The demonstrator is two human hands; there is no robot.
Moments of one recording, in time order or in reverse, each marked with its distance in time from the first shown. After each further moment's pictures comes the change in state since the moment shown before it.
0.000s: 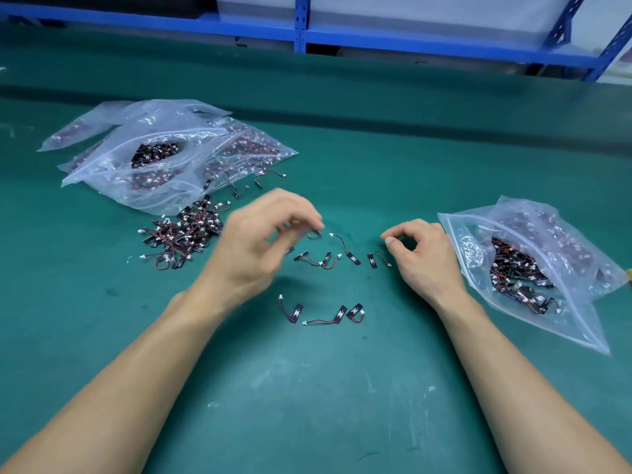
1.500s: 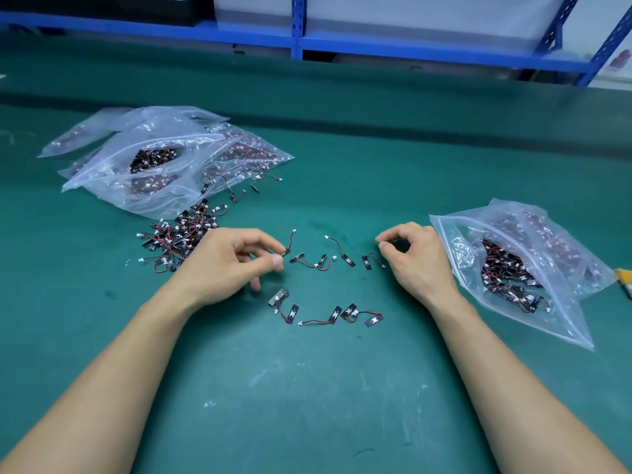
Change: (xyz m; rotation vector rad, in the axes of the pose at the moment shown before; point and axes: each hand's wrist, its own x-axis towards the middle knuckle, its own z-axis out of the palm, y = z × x) left_hand -0.031 -0.033 -0.021 -0.203 -0.259 -0.637; right_hand -0.002 -0.002 -0.002 0.035 -0.018 0.035
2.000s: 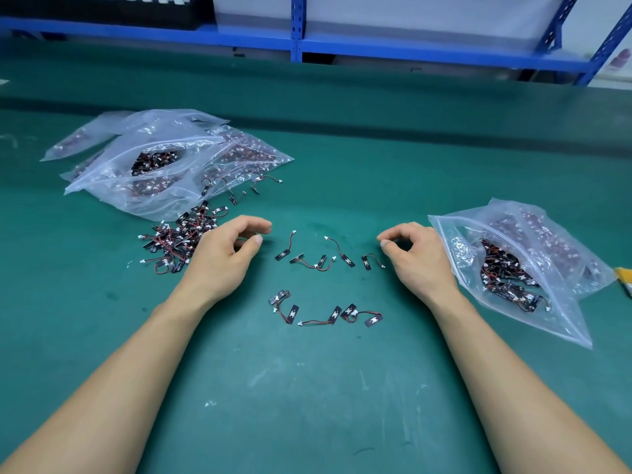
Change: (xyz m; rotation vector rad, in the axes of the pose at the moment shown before) left_hand 0.011 -0.016 0.009 0.123 0.277 0.002; right_hand 0.001 0.000 -0.001 0.087 0.016 0.021
